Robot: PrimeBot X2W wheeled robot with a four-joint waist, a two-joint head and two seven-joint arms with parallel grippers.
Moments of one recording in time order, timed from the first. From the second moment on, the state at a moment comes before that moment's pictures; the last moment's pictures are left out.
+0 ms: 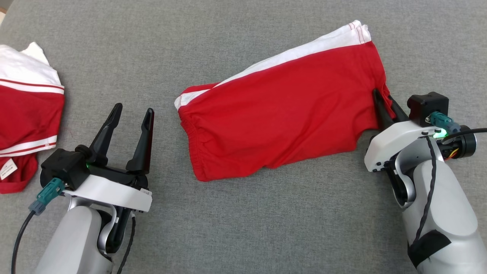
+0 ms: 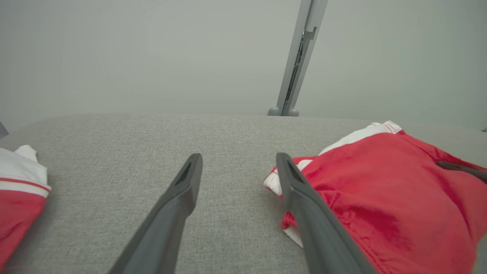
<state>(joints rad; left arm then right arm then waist) -0.33 0.22 -0.21 0.23 -0.44 -0.13 -0.26 -0.57 -0.05 0.01 0.52 -0.01 0.13 0.06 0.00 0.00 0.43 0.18</state>
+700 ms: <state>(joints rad) -0.21 0.24 -0.19 0.23 -0.42 -0.13 -0.26 -0.07 -0.05 0.00 0.14 0.12 0.13 0.01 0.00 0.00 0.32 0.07</state>
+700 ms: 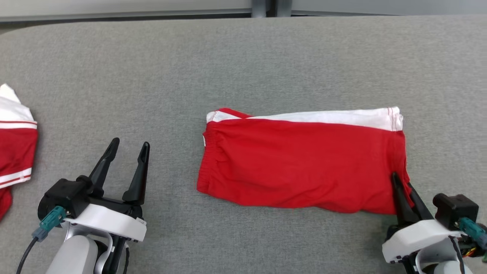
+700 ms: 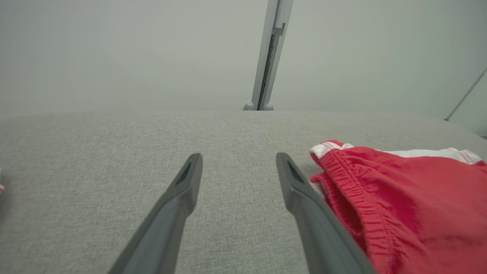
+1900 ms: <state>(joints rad) -0.26 0.18 -0.25 0.30 -0.40 -0.13 -0.26 -0.42 -0.05 0.69 0.39 0.38 0.13 -0.04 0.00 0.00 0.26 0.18</state>
